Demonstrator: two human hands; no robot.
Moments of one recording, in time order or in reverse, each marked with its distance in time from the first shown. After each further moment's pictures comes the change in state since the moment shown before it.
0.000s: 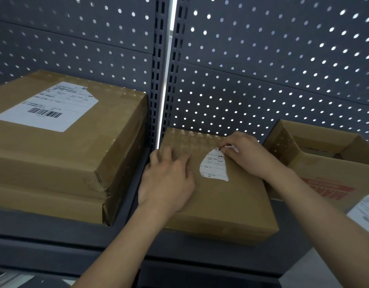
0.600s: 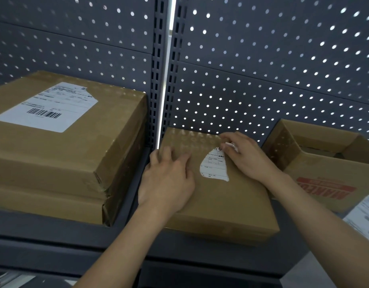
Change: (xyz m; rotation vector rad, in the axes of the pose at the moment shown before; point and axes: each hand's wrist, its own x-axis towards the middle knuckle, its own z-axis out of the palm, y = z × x) left_hand 0.000 0.000 0.001 0.008 0.004 -0.006; right_hand -0.004 0.001 0.012 0.147 0.105 0.032
